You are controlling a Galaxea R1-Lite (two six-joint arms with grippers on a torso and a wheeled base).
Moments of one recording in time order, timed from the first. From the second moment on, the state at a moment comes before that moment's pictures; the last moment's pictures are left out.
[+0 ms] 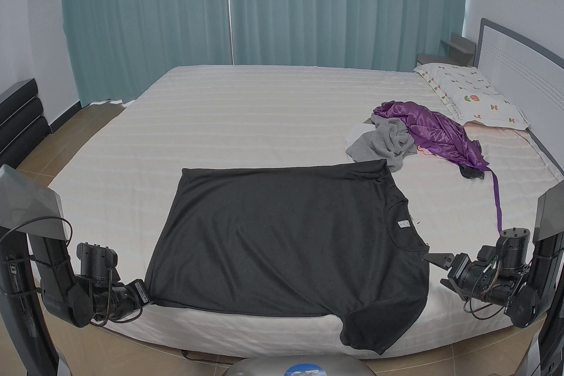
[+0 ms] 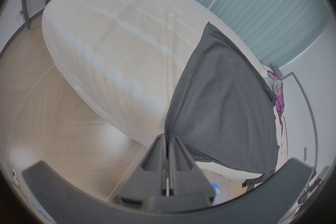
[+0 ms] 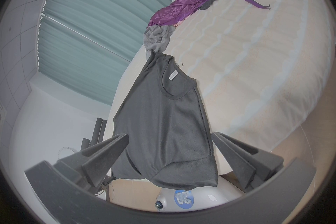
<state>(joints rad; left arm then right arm) 0.01 2.21 -0.21 -1.08 -0.12 -0.59 0.09 2.14 -0.02 -1.55 0.27 0.85</state>
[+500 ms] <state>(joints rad) 0.01 2.21 -0.22 -1.09 -0.12 -0.59 0.09 2.24 -0.03 -1.55 0.27 0.83</state>
